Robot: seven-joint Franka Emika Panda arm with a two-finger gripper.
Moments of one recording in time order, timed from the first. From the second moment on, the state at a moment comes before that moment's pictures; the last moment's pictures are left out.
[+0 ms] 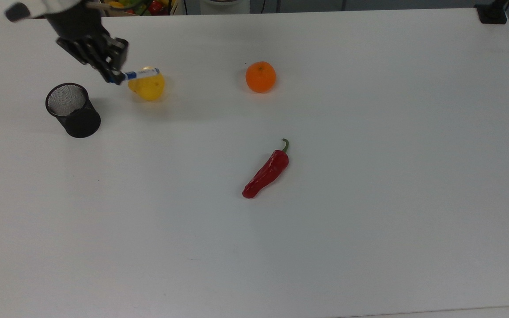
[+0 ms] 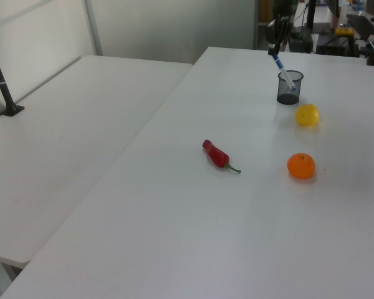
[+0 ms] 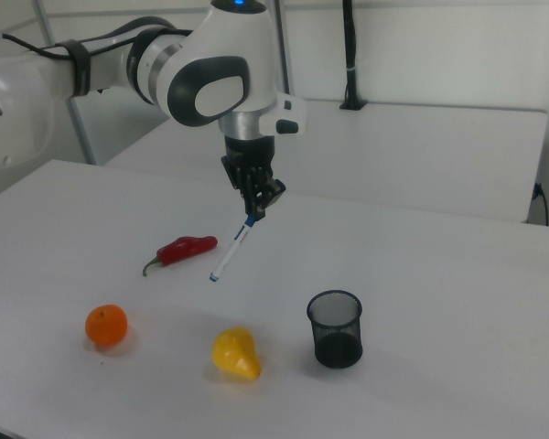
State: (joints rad) arm 0.04 0.29 -0.31 -1.47 0.26 1.80 -0.03
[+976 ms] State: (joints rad) arm 0.09 0.49 -0.09 -1.47 -0.01 1.80 0.10
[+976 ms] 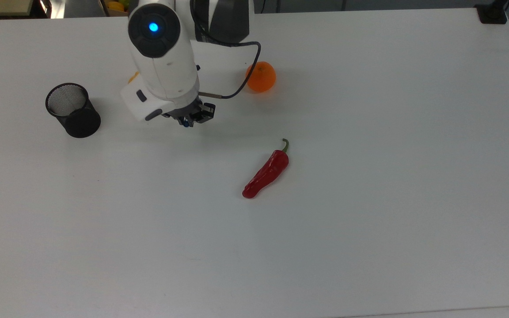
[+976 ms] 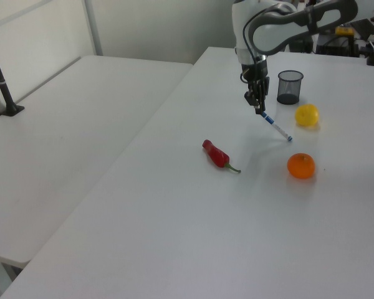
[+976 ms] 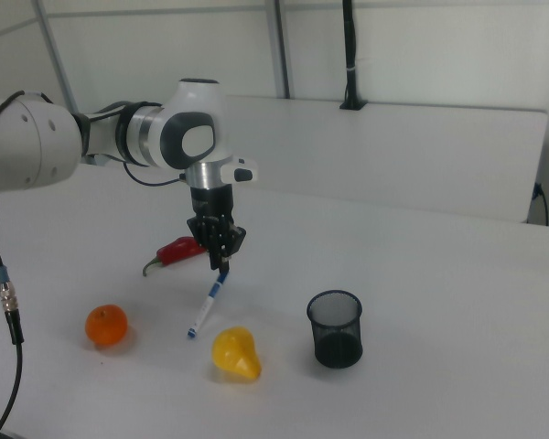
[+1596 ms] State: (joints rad) arm 0.10 0.52 -0.07 -1.47 -0.04 1.83 0.17
